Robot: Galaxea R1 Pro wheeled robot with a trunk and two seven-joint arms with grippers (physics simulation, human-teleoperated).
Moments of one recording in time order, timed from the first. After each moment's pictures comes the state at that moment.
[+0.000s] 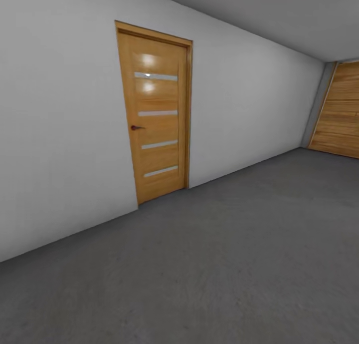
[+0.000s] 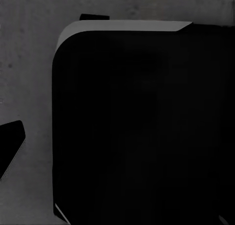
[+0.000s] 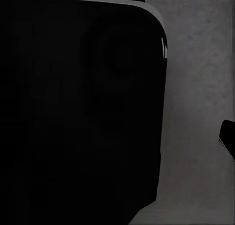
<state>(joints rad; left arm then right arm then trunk) 0.00 -0.02 0.01 -0.07 0.06 -0.03 0.00 0.00 -0.01 0.01 0.00 0.00 -0.07 0.00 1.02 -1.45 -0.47</state>
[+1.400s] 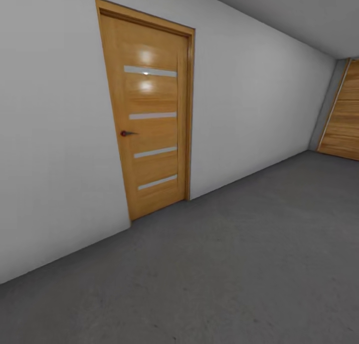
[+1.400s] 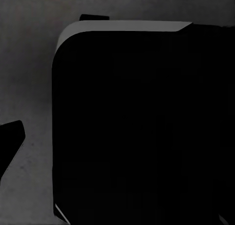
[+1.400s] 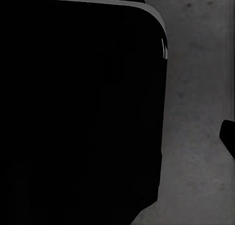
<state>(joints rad) 0.00 -0.02 0.01 -0.07 0.06 -0.03 0.00 0.00 0.00 0.00 0.00 0.00 -0.08 0.00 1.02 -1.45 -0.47</state>
